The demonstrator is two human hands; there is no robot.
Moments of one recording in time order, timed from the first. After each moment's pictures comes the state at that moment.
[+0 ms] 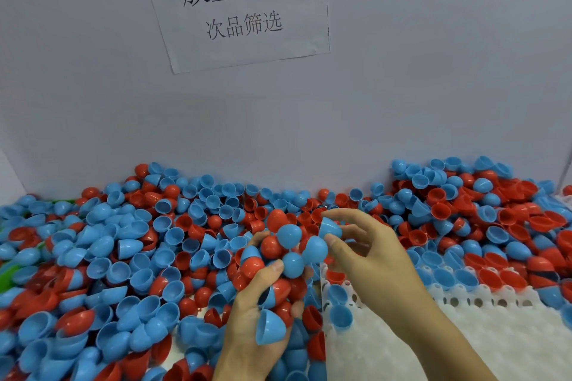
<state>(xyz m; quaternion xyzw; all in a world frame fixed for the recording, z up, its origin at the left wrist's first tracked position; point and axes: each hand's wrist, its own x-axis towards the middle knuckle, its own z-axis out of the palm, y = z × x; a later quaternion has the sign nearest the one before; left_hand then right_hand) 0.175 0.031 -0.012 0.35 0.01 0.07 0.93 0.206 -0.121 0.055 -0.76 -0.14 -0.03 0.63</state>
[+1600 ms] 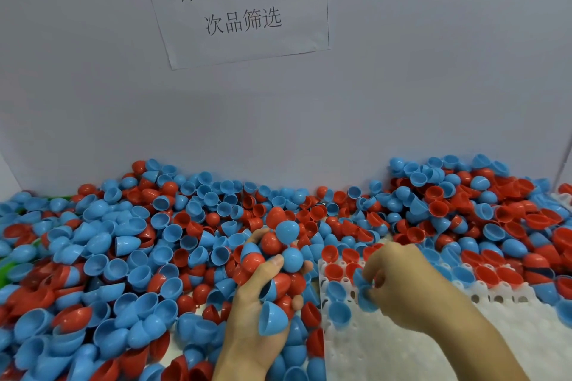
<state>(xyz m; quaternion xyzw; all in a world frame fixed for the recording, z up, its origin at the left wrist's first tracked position) 0.173 0.028 -0.011 0.39 0.00 0.08 0.92 0.211 -0.156 0.051 -0.98 -0.09 0.08 0.18</state>
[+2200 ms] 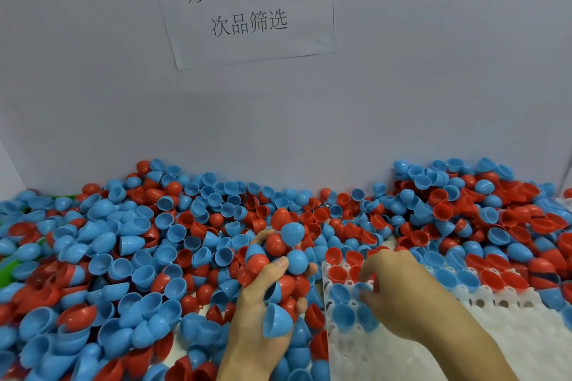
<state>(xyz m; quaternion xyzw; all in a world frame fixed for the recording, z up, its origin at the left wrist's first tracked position) 0.171 0.030 -0.006 0.39 0.00 0.06 0.92 0.208 -0.145 0.048 -0.98 -0.11 0.05 0.17</state>
